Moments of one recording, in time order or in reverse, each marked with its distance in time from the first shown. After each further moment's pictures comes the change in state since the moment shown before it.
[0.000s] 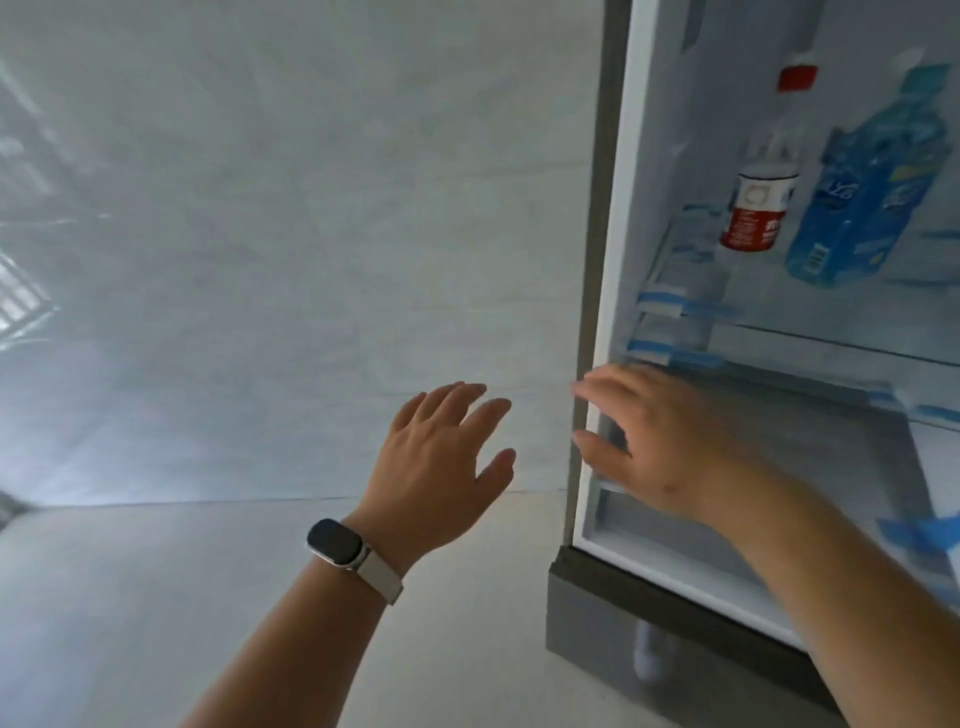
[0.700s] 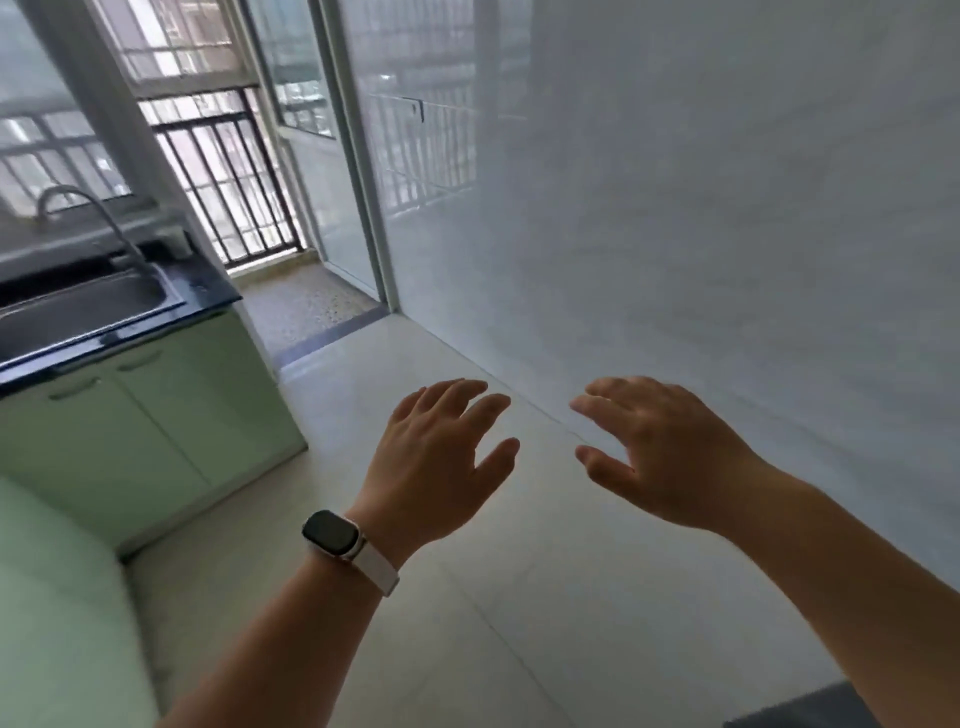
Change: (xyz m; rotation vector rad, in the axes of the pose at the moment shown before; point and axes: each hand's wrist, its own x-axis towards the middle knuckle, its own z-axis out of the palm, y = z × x) left_hand -0.380 -0.169 -0.138 0.156 0.146 -0.757; right_hand 0.026 -0.393 0.092 -0.012 -0.216 -0.791
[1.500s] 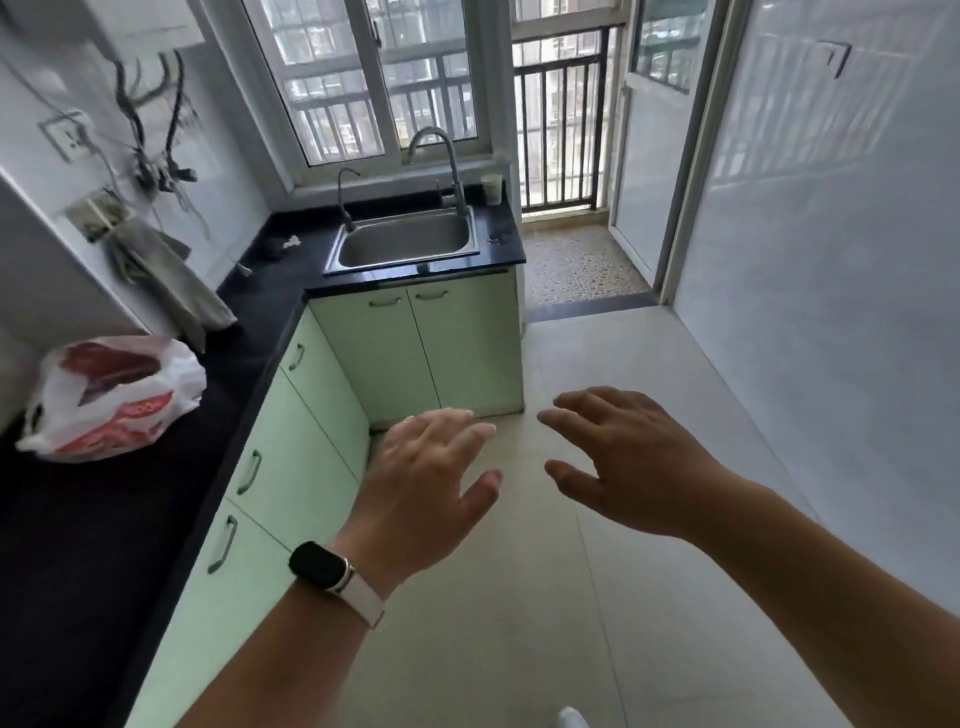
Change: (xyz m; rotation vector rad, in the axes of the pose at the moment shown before) left_hand -0.027 -0.215 -0.031 0.249 0.019 -0.666; right_hand 0.305 -0.159 0.068 0.126 -0.151 -0.726
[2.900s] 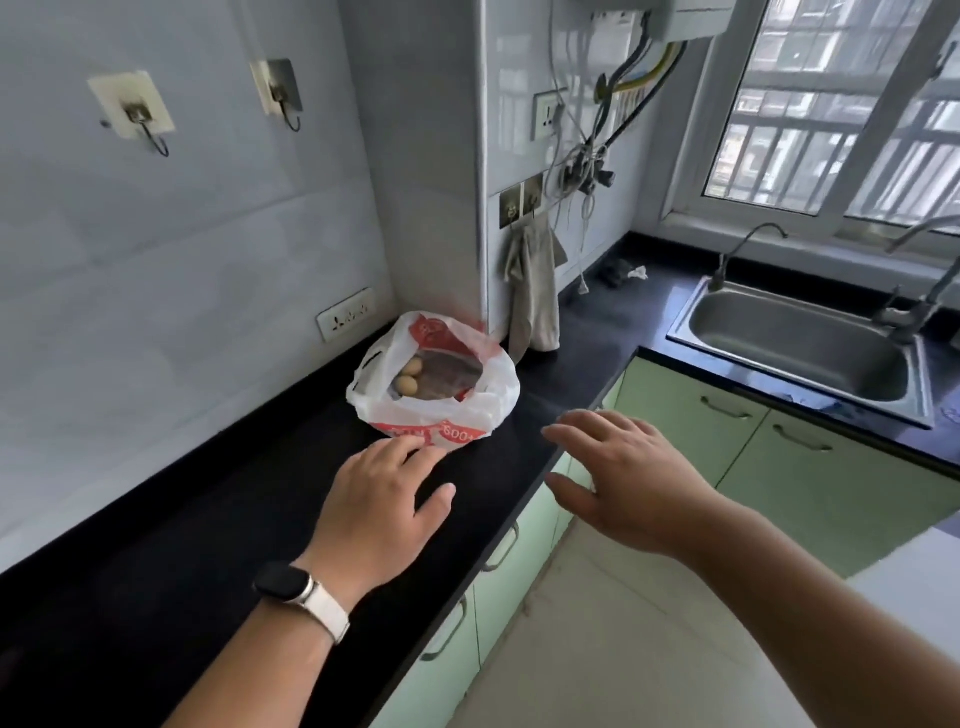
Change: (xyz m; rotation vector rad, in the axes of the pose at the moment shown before) left_hand -0.065 -0.485 -0.060 0.171 0.184 -0.740; right_hand 0.493 -0.320 0.056 -0.001 -0.073 -0.656
